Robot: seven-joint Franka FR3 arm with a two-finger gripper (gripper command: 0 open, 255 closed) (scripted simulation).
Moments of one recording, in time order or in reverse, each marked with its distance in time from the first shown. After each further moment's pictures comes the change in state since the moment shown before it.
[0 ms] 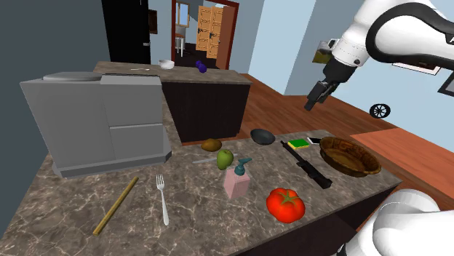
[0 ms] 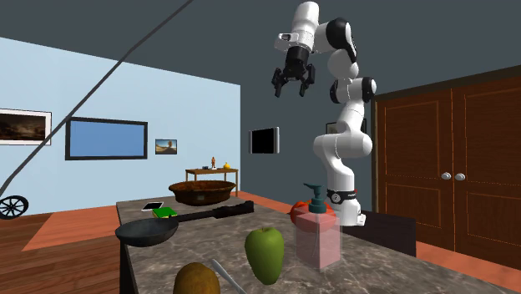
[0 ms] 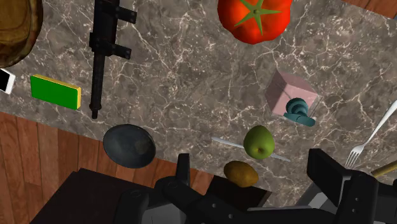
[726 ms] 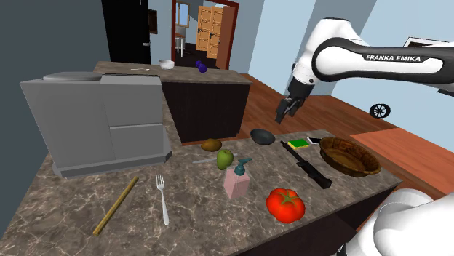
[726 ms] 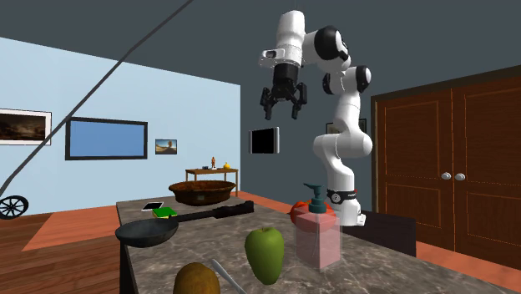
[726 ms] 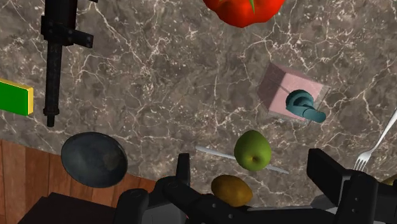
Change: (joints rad) arm 0.024 0.262 -0.013 -0.017 0.052 0.188 0.018
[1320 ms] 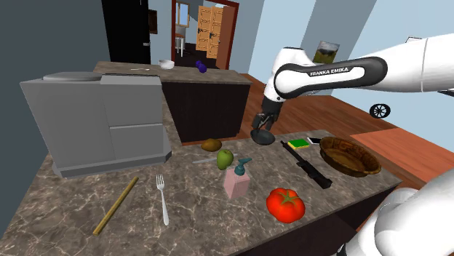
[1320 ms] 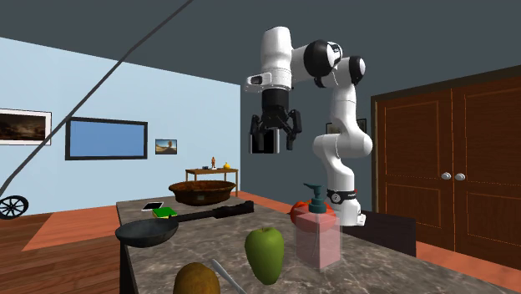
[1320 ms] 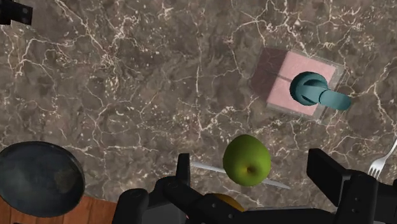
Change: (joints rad) arm 0.029 0.302 -0.005 0.052 0.070 0.161 -0.002
